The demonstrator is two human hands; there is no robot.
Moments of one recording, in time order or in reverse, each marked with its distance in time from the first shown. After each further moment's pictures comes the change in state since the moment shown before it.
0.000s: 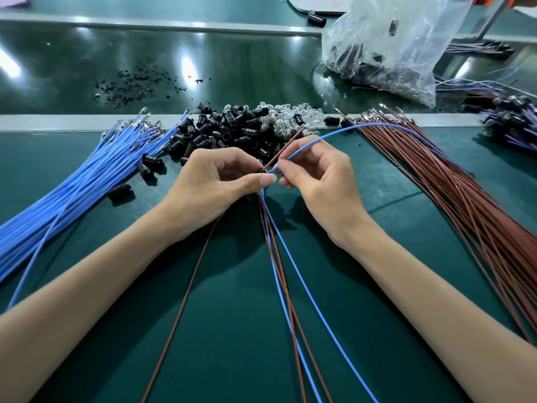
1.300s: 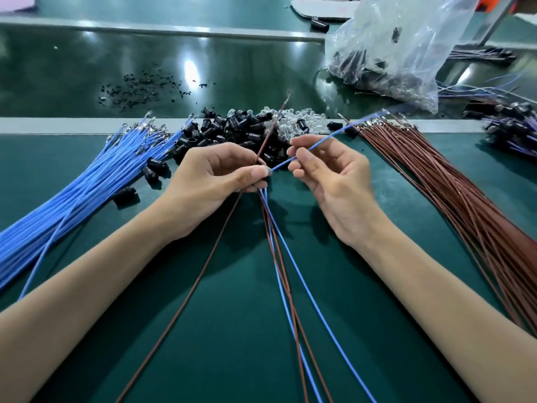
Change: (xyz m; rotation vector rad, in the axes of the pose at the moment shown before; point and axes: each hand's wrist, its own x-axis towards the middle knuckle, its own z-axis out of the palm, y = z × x) left_hand 0.004 -0.005 -0.007 -0.267 -0.016 -0.035; right_hand 0.007 0.001 -0.007 0.491 0.024 0.126
